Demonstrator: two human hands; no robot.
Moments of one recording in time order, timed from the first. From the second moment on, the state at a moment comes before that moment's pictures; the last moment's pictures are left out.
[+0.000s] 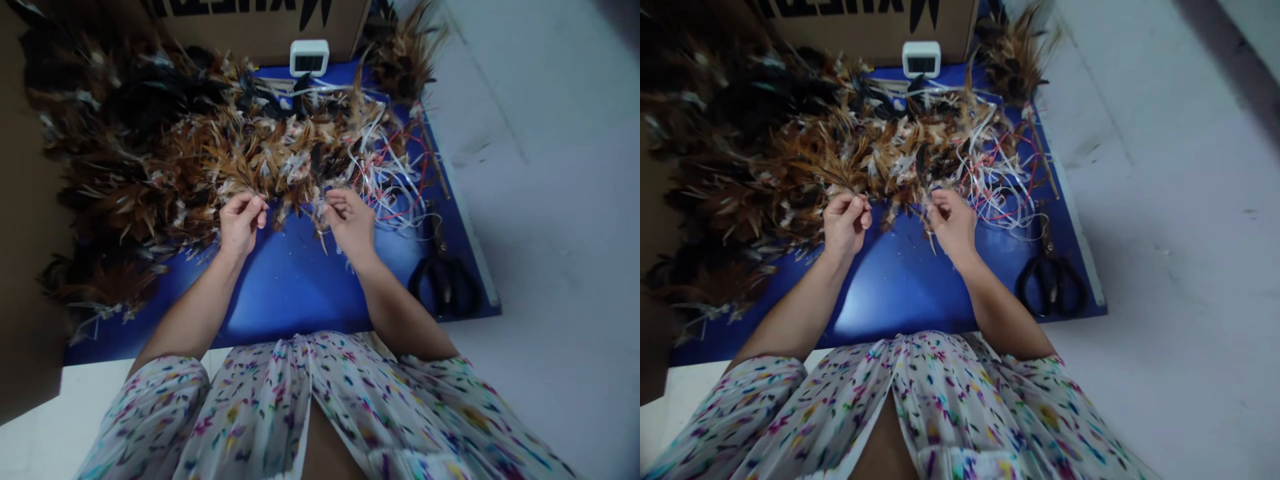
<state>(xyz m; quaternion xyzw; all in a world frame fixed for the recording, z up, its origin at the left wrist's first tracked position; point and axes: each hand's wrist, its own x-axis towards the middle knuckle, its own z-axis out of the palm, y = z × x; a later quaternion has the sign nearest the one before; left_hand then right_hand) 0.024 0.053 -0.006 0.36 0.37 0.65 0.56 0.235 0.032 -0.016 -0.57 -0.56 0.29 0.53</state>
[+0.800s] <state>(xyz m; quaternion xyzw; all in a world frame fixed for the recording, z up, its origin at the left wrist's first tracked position) 0.027 0.057 -0.004 0.38 0.37 0.61 0.58 0.219 0.036 0.017 -0.50 -0.82 -0.02 0.28</state>
